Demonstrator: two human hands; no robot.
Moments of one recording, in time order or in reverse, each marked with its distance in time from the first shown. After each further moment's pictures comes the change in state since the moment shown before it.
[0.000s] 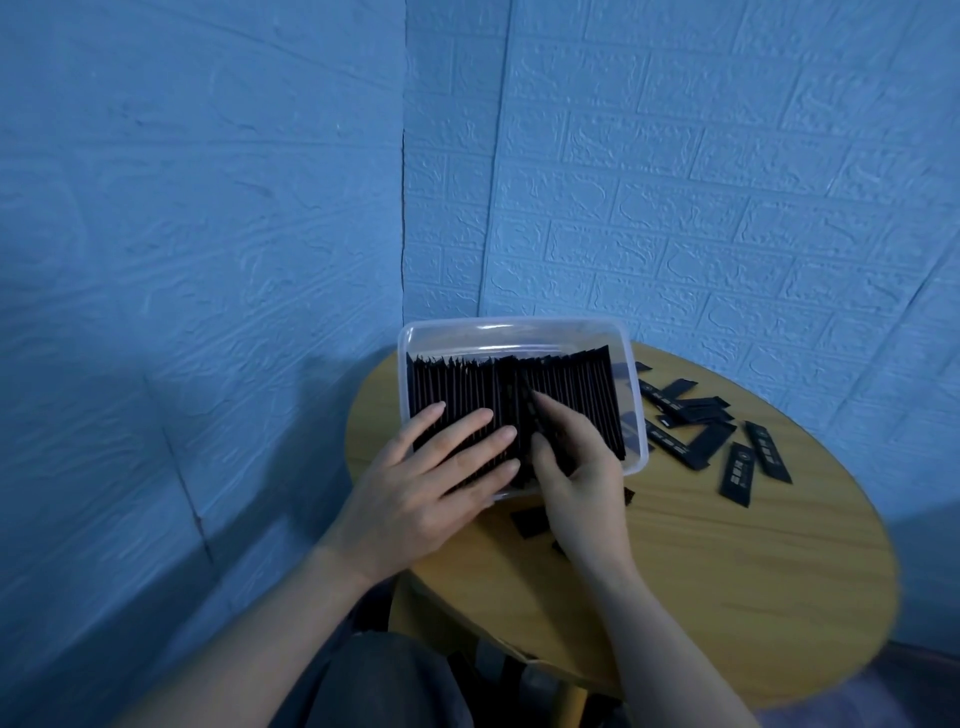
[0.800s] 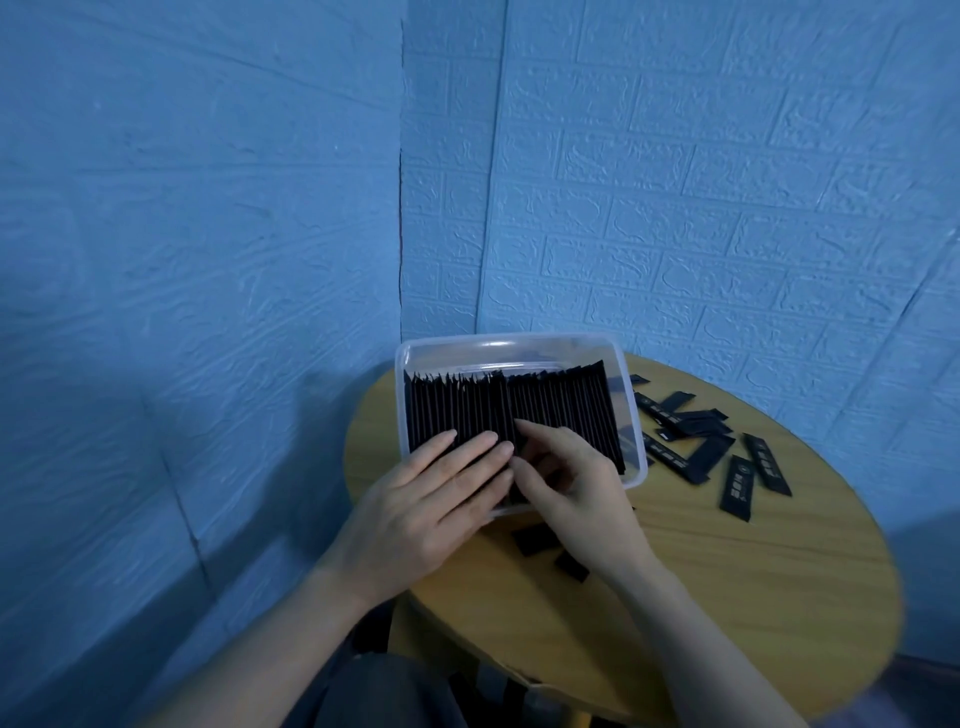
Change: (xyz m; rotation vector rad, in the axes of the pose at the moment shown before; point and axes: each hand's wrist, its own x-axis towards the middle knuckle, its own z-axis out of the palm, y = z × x) left_hand 0.014 0.005 -0.007 0.012 0.018 -0.021; right_hand 0.013 0.006 -0.015 -0.177 -0.257 -0.053
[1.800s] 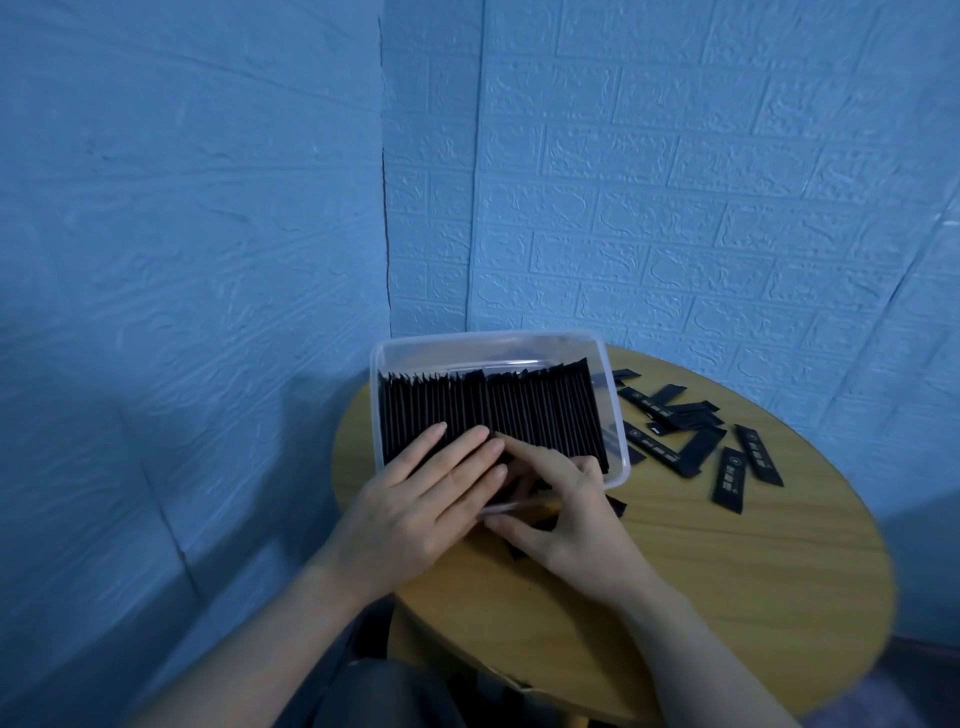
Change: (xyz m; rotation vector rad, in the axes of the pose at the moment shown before) left_hand -0.007 -0.008 0.008 0.086 -0.041 0.121; right_hand -0.015 0.013 -0.003 -0.139 -0.088 -0.173
